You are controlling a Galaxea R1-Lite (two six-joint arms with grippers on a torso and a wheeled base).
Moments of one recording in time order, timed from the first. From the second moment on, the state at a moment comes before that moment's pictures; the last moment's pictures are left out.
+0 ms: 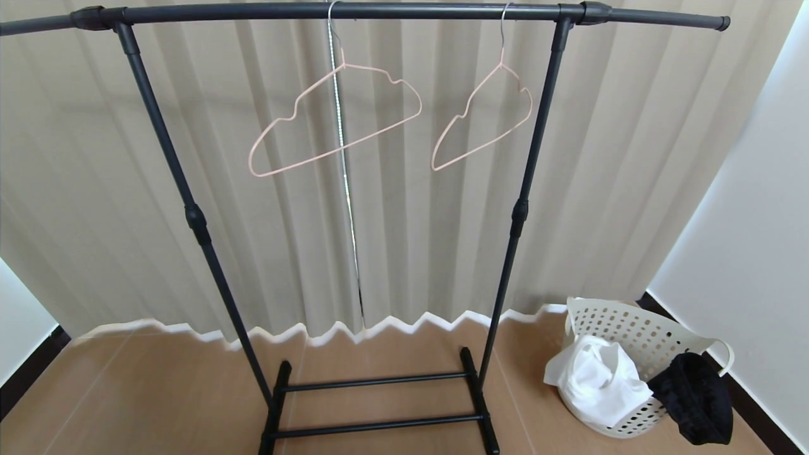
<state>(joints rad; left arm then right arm) 0.00 0.00 0.00 0.00 0.00 0.00 0.00 0.00 0.00 0.00 0.00 0.00</state>
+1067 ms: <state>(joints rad) 0.00 0.00 0.00 0.00 0.00 0.00 0.00 0.00 0.00 0.00 0.00 0.00</state>
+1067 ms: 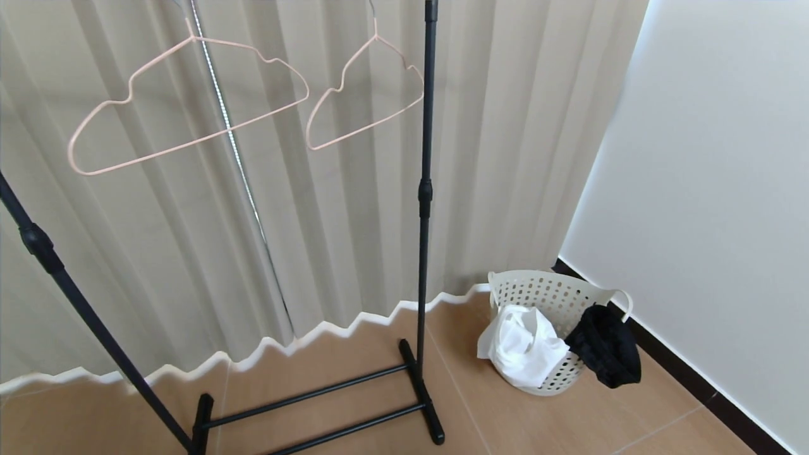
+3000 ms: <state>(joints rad) 0.00 0.00 0.00 0.00 0.00 0.00 0.00 0.00 0.00 0.00 0.00 0.00</state>
